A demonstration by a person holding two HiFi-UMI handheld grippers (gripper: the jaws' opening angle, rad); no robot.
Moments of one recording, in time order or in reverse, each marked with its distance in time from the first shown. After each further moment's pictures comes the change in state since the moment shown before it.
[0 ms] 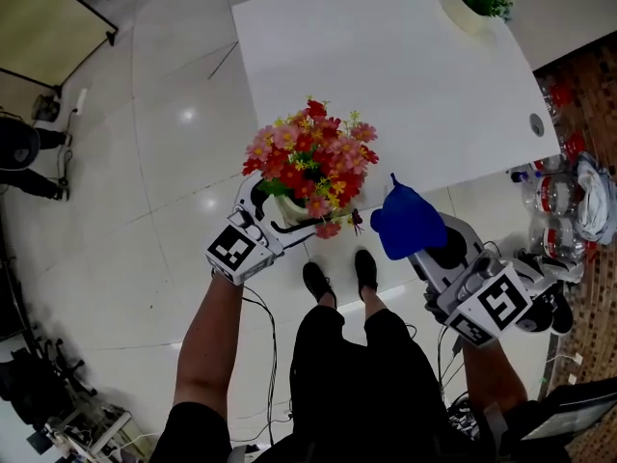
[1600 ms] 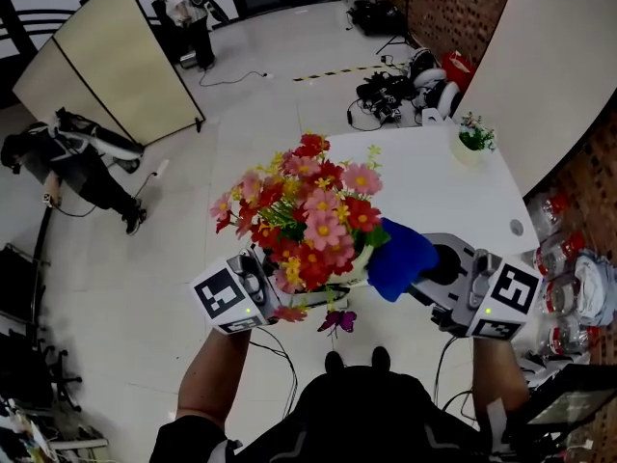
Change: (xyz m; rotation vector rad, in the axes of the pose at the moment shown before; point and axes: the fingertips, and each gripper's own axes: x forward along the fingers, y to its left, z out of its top) left arm -0.133 -0.128 0.342 0.204 -0.310 -0.085; right arm -0.078 0.152 0.251 -0.213 -0.238 0.518
